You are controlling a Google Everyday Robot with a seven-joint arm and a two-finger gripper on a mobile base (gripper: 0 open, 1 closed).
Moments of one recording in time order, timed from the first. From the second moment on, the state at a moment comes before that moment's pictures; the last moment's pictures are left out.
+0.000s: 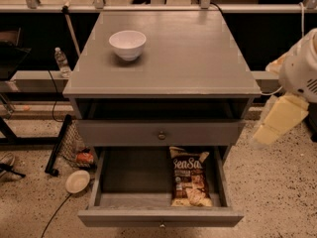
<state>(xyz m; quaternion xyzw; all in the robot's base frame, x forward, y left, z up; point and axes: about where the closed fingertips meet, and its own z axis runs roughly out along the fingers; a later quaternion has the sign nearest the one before) 0.433 -0.201 0.943 -0.53 0.82 -0.01 0.21</state>
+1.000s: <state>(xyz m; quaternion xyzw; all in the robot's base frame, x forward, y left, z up) 0.429 -0.210 0.869 -0.47 0.86 0.00 0.21</state>
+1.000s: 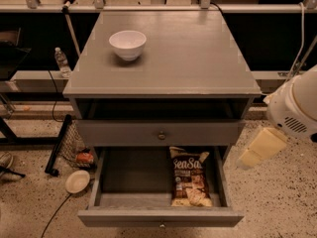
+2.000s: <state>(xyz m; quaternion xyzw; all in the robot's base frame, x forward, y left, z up) 0.448 -0.196 0.706 -0.35 0.91 0.07 0.21</state>
